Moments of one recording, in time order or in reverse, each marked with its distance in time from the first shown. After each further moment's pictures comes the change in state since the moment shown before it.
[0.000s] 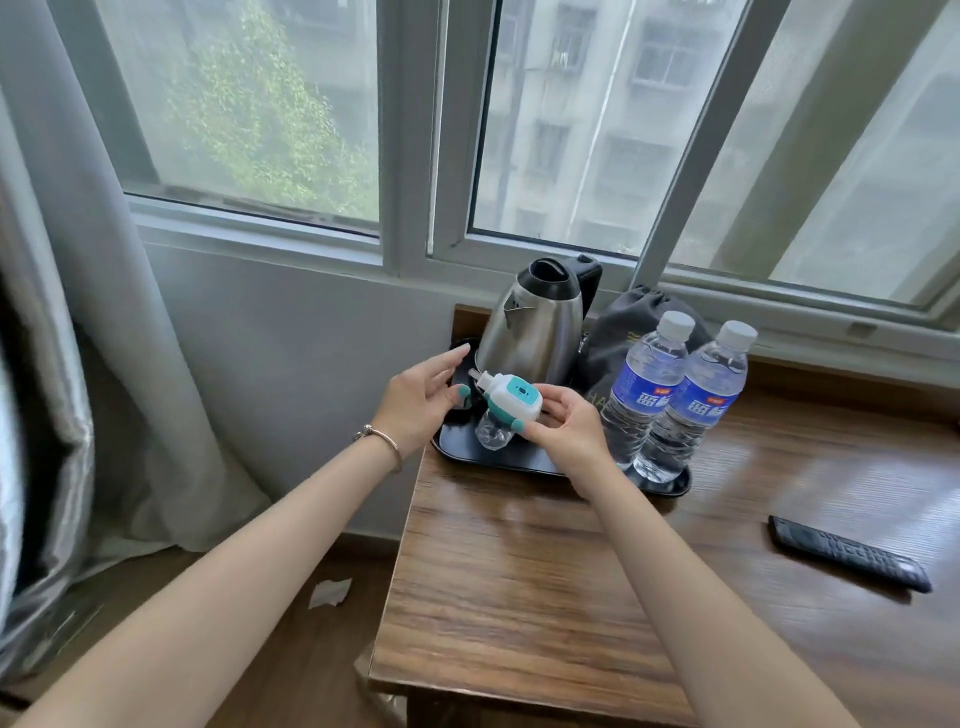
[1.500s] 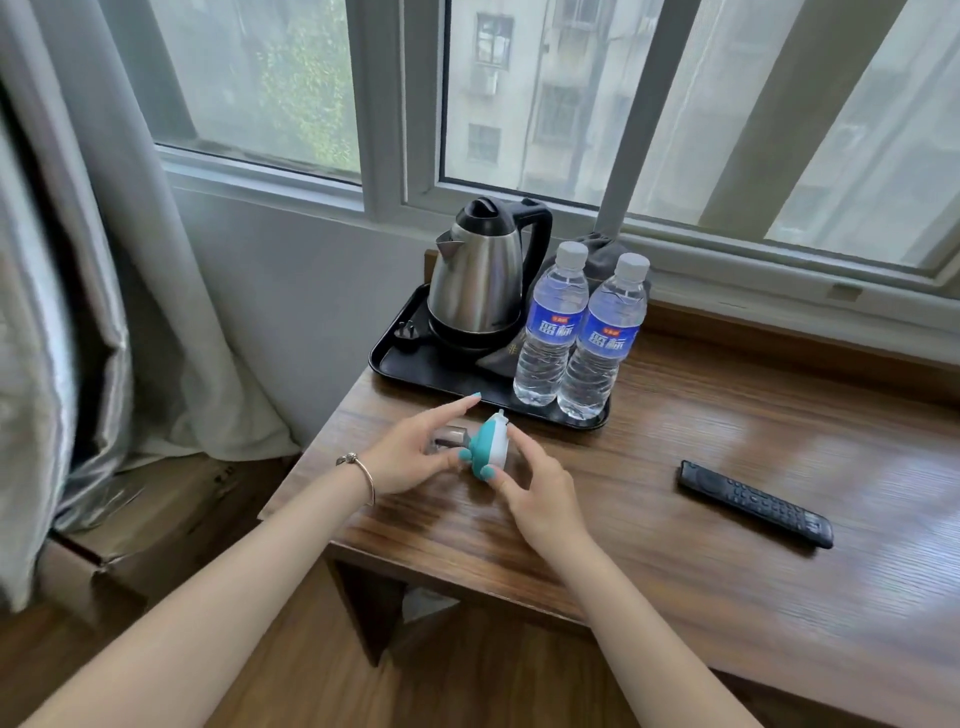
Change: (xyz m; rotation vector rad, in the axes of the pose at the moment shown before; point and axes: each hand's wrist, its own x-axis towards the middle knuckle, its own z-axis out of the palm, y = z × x) left_hand -0.118 0.010 0.130 0.275 -0.284 -0.095; right_hand -0.122 0.073 -0.113 -0.478 -0.191 -0.176
